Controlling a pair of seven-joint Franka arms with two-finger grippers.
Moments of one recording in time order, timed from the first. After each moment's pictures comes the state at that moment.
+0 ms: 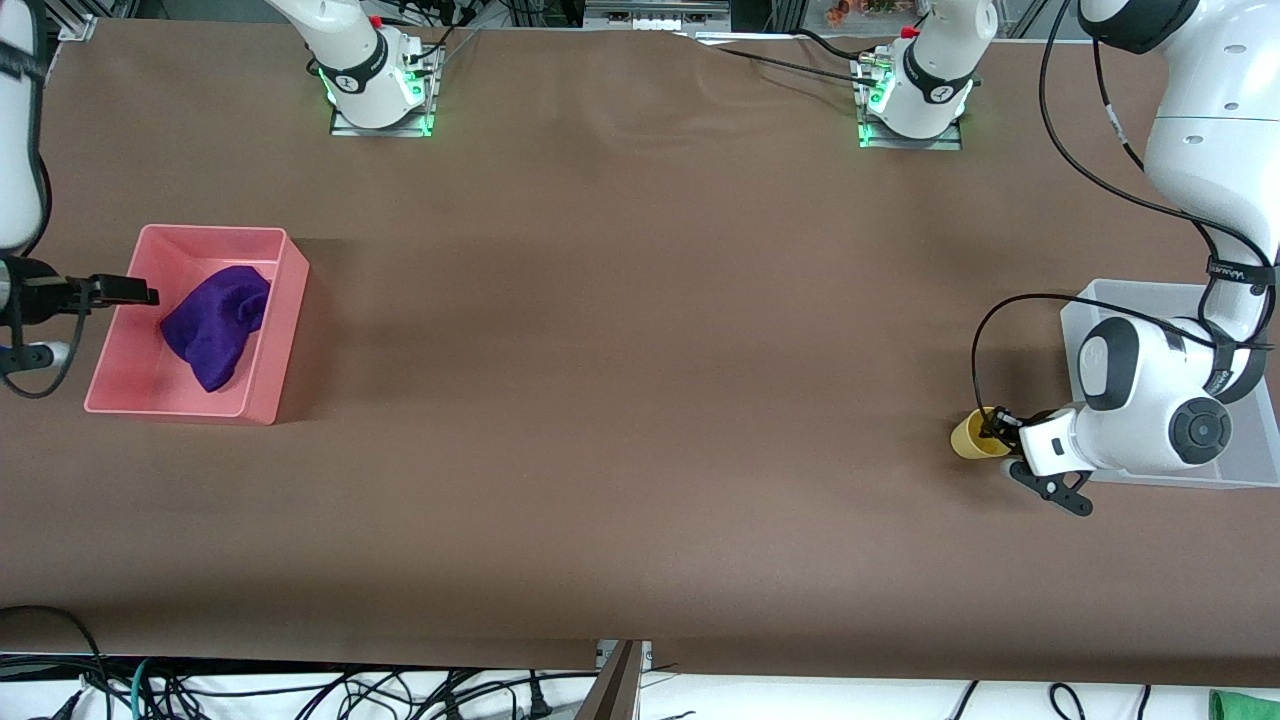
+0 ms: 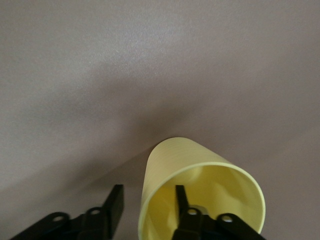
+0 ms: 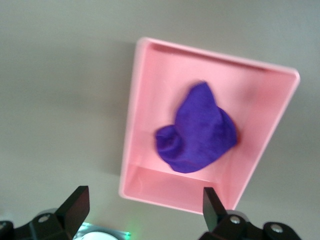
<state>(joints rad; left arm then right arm) 0.34 0.78 -0.31 -1.50 0.18 2.08 0.48 0.03 0.31 -0.25 -1.50 0.05 1.52 -0.42</state>
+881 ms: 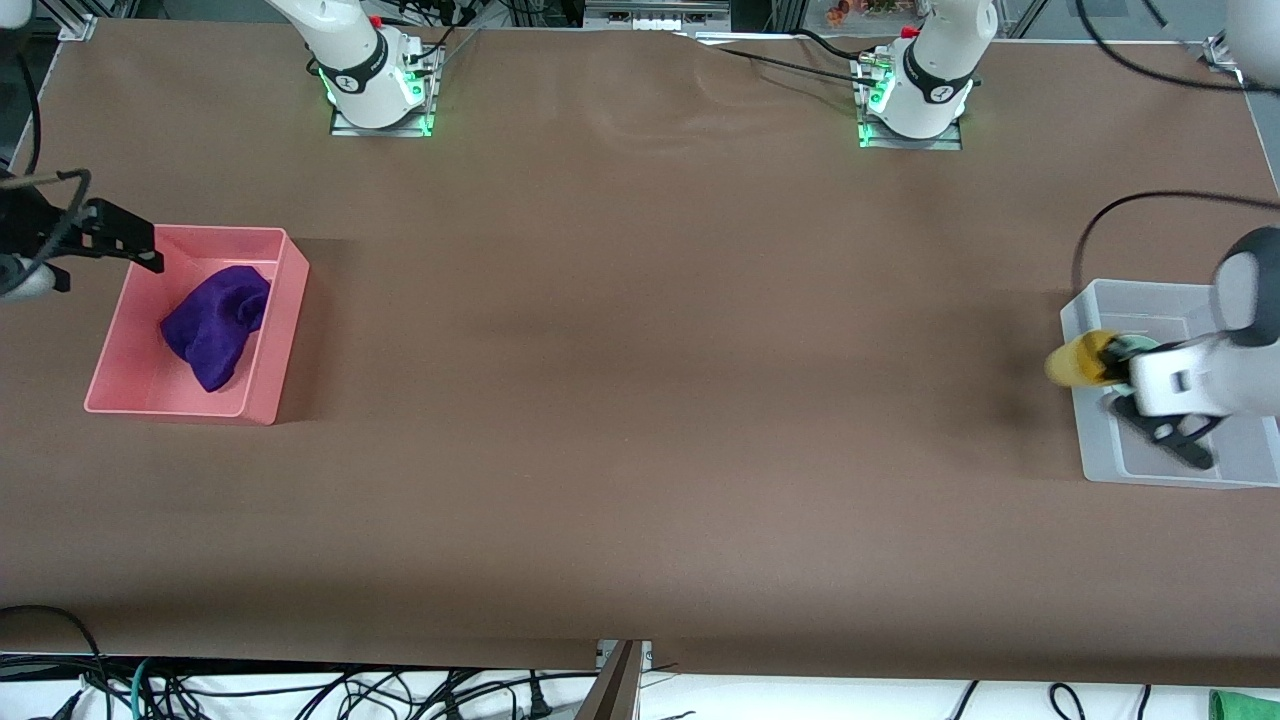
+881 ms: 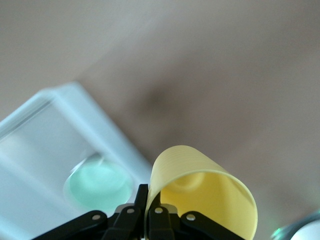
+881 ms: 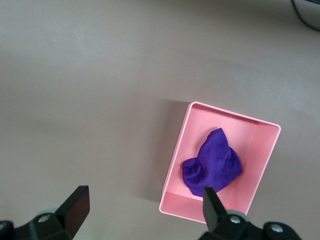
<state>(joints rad) 0.39 0.49 -0.27 -1.45 0.31 1.63 0.73 0.04 0.15 -0.04 -1.38 -0.01 1.50 -0.24</state>
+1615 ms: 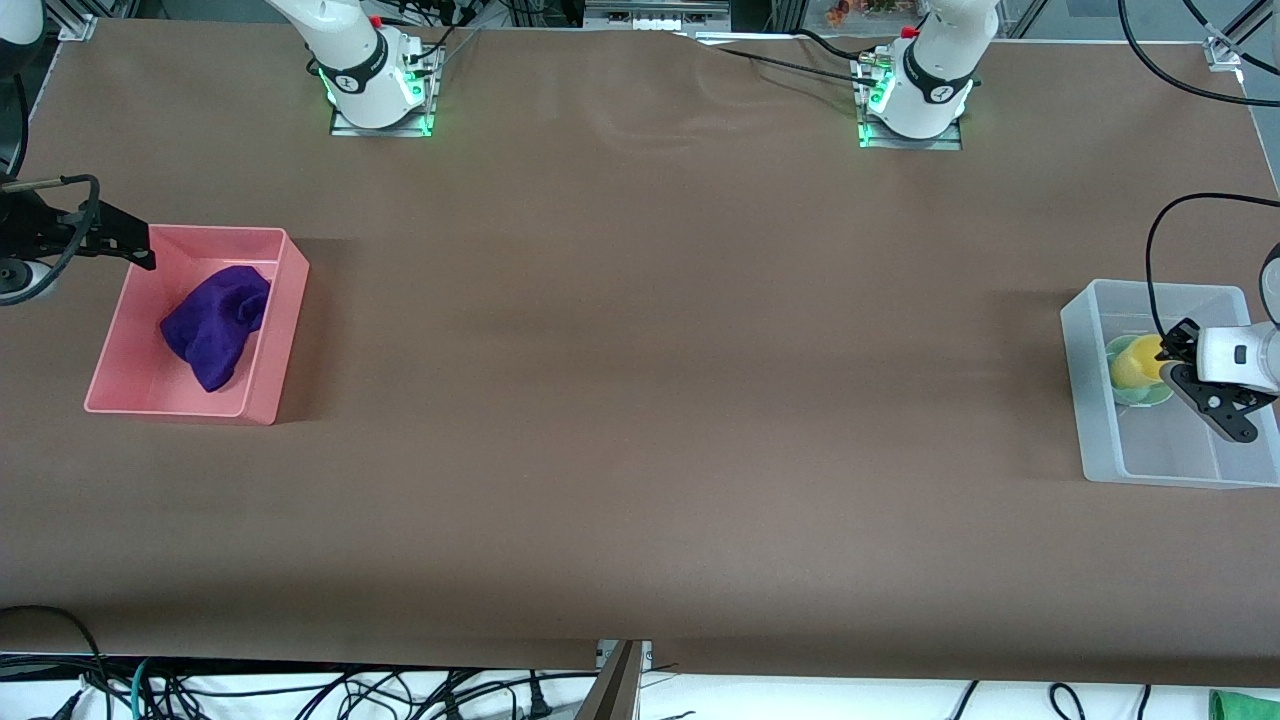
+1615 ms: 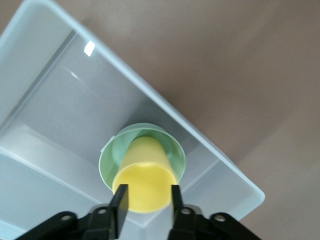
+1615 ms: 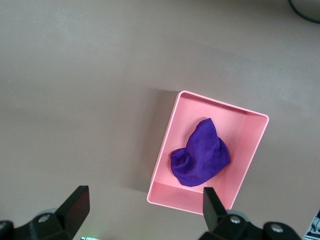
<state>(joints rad) 0.56 0.52 -0.29 -1.59 0.38 1.84 1.03 0.04 0.17 -0.04 -1.39 -0.06 1.48 -0.26</state>
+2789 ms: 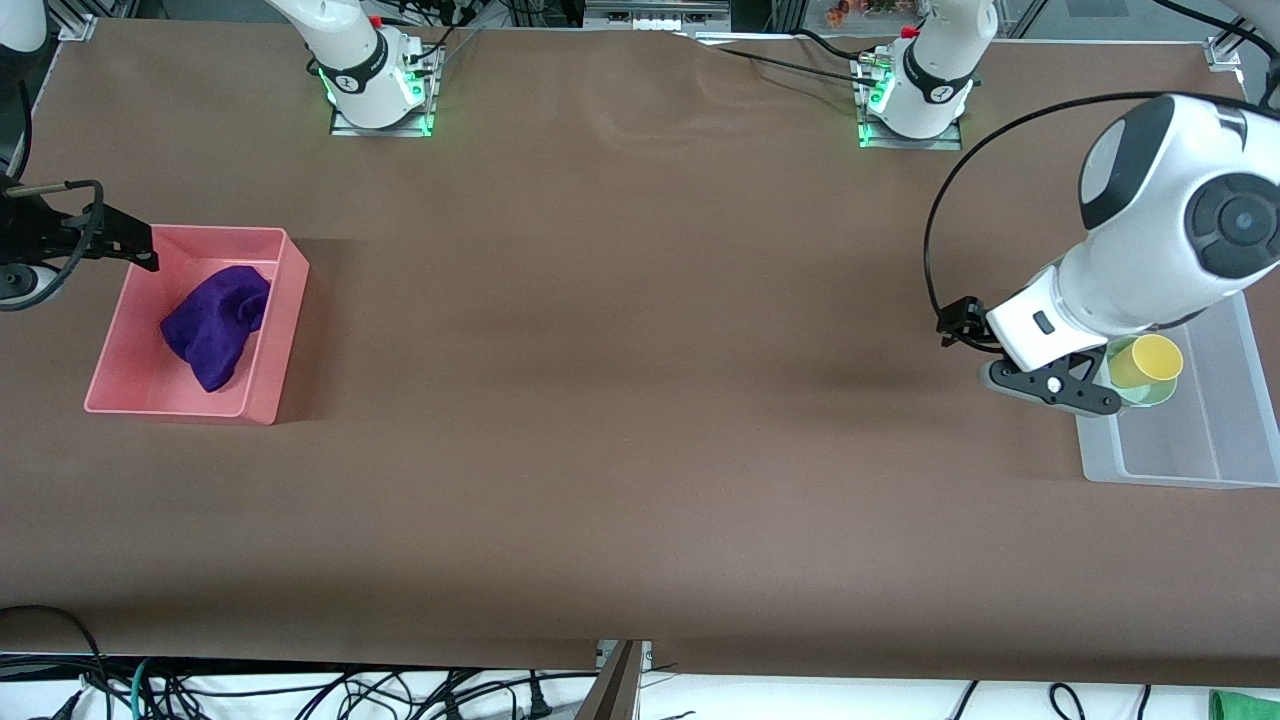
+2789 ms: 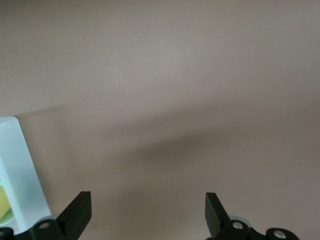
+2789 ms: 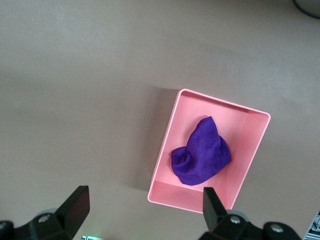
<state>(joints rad) 0.26 0.29 -0.49 -1.54 0.10 1.75 -0.04 0.04 0.17 -0.04 -1.39 -0.06 1.48 -0.25</state>
